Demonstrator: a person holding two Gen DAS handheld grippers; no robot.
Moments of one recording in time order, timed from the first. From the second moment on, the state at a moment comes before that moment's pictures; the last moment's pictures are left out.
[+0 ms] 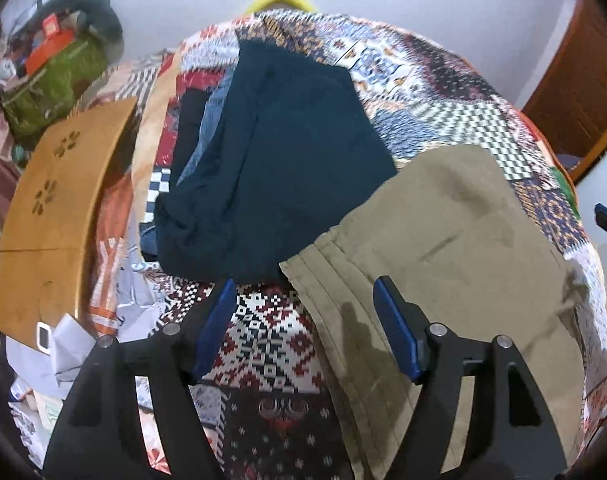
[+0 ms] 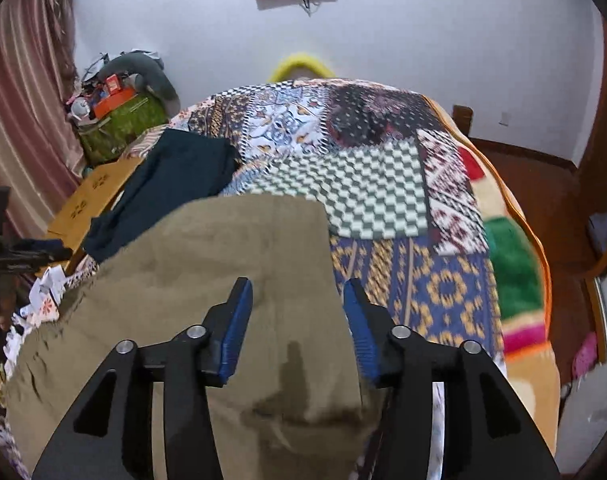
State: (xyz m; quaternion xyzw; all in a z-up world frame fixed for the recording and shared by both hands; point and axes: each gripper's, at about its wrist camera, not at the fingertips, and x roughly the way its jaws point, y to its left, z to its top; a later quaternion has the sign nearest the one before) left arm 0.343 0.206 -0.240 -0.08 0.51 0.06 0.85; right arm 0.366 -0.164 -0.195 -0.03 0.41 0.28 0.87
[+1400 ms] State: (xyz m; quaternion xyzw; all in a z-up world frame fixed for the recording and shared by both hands) left arm 0.367 0.204 -0.197 -0.09 0.44 0.05 0.89; right arm 0.474 -0.108 -0.183 -0.02 0.36 0.30 0.88
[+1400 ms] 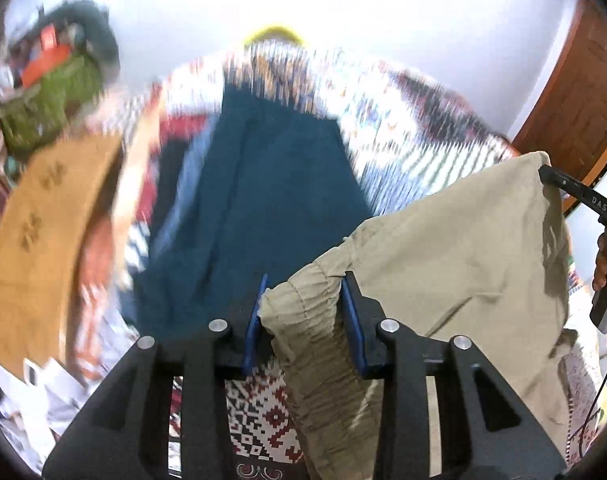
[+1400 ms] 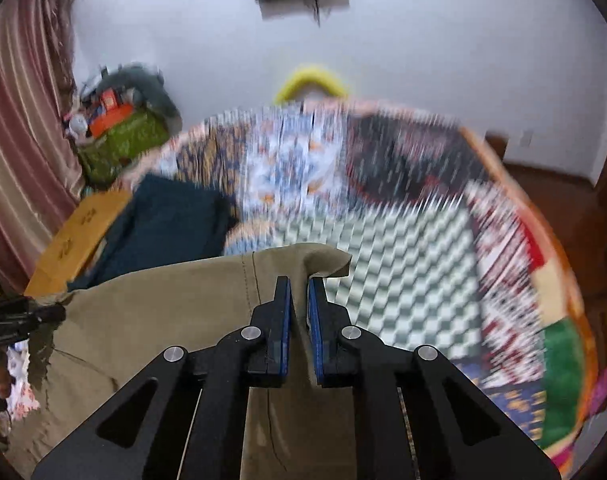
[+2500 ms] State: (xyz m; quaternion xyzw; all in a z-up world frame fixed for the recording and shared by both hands) left arm 0.181 0.122 -0.174 0.00 0.41 -0.02 0.91; right arm 0.222 -0.218 -0.160 0.01 0.35 0.29 0.89
